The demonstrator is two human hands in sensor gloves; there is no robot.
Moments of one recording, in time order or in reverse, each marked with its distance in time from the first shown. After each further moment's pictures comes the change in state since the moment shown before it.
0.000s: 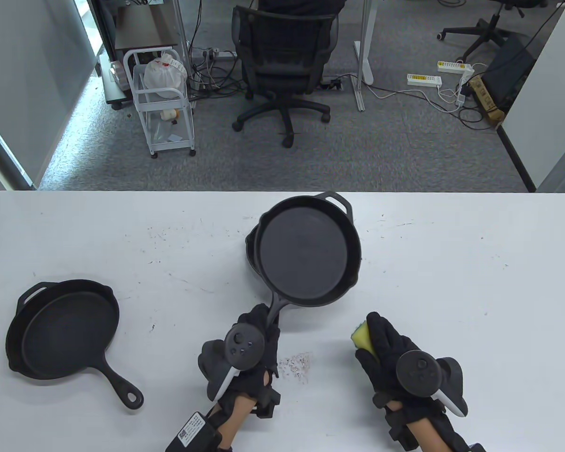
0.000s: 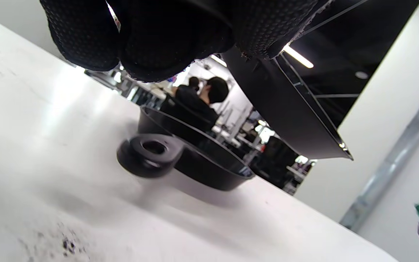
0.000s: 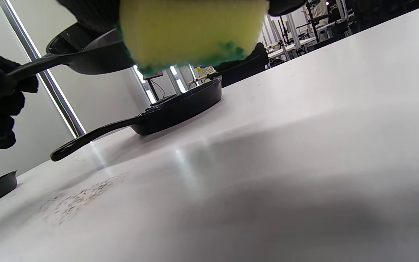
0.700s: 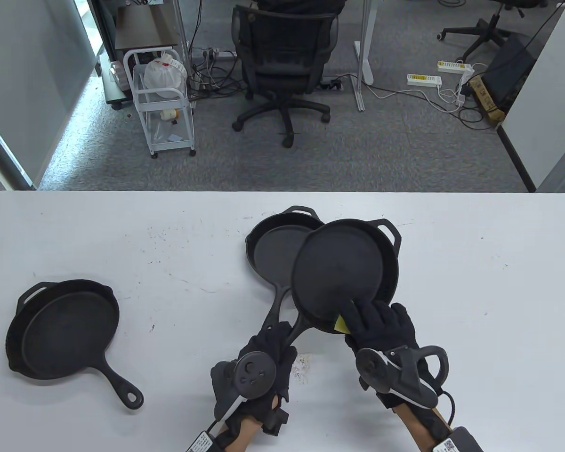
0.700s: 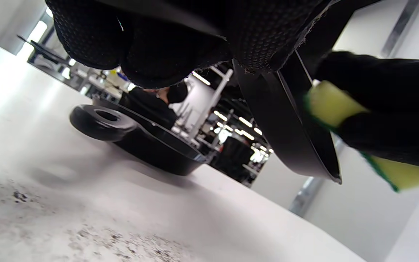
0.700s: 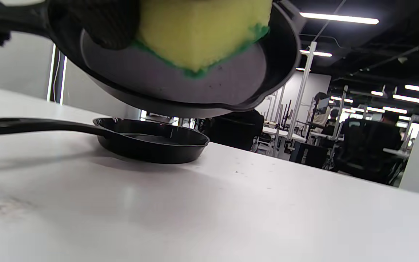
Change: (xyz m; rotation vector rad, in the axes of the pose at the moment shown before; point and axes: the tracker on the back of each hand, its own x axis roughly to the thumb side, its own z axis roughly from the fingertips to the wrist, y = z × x) left_hand 0.012 -0.008 0.027 0.001 -0.192 0.068; right_hand 0.081 -0.026 -0.025 -0.138 -0.097 0.653
